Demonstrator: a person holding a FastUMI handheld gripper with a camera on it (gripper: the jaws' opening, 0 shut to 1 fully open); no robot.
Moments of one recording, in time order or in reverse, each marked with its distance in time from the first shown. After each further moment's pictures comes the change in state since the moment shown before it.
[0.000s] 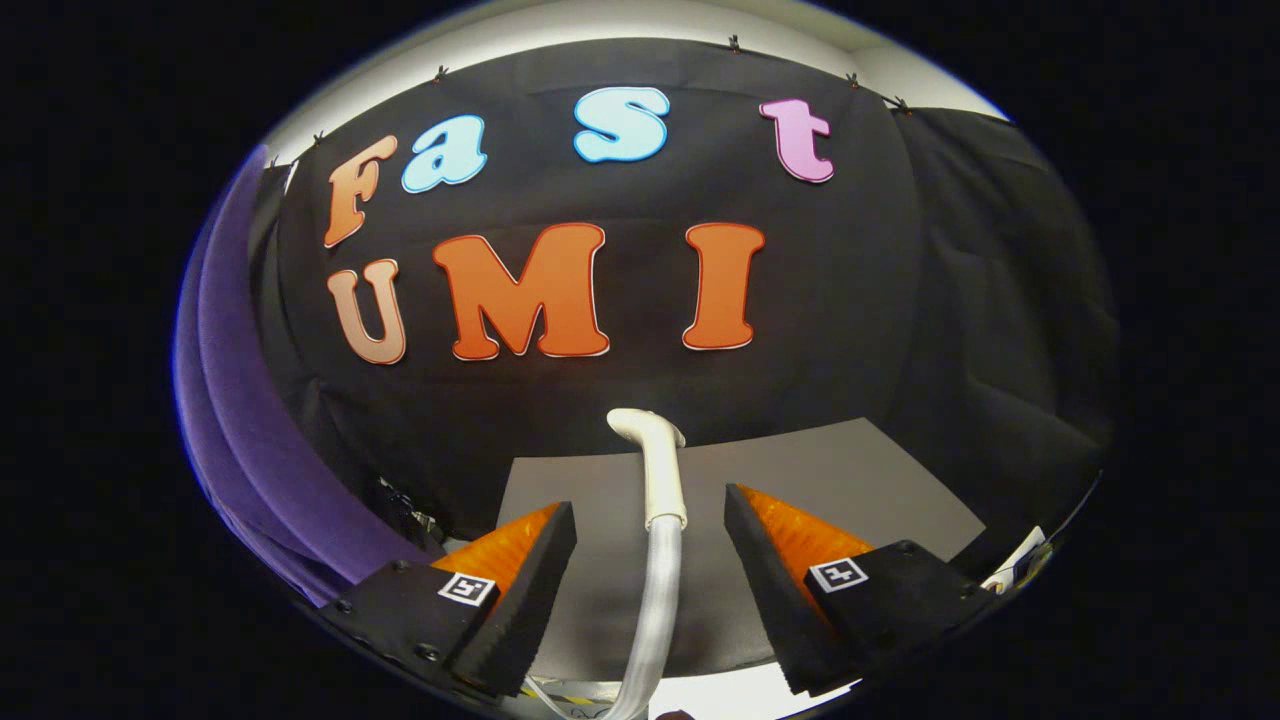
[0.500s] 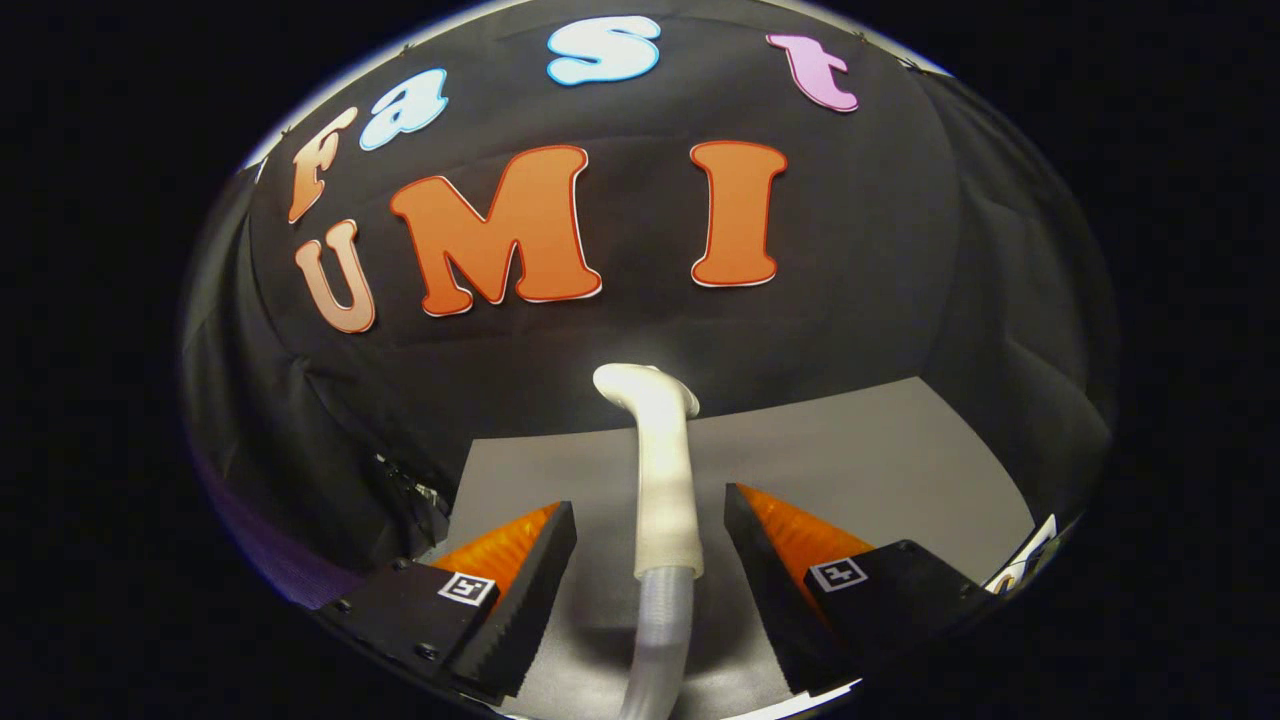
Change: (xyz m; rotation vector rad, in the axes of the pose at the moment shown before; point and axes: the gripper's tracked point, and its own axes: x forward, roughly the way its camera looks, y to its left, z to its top) arm 0.095 -0.007 -0.035 0.032 0.197 0.026
